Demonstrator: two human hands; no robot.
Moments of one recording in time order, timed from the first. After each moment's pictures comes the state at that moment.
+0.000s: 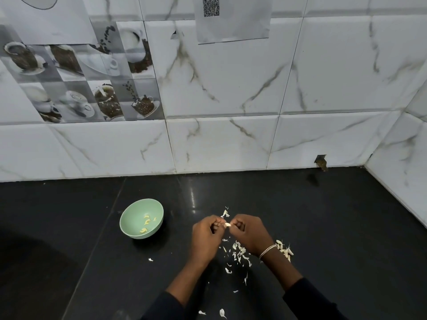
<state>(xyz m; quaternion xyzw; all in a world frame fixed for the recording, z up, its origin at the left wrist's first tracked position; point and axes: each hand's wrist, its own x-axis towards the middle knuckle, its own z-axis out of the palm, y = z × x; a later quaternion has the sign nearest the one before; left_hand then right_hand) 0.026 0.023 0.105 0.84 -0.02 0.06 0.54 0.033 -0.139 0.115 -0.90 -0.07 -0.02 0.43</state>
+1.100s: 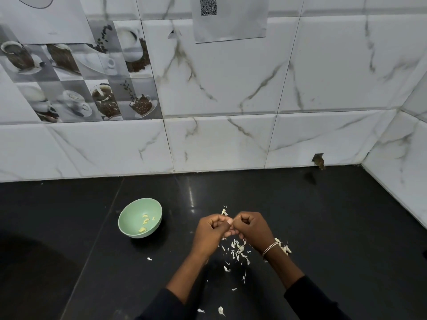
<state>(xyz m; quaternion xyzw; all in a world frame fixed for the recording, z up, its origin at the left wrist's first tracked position) 0.023 0.009 0.119 0.65 -0.01 -0.08 0.75 0.027 -0.144 0.126 -0.78 -0.01 0.03 0.62</state>
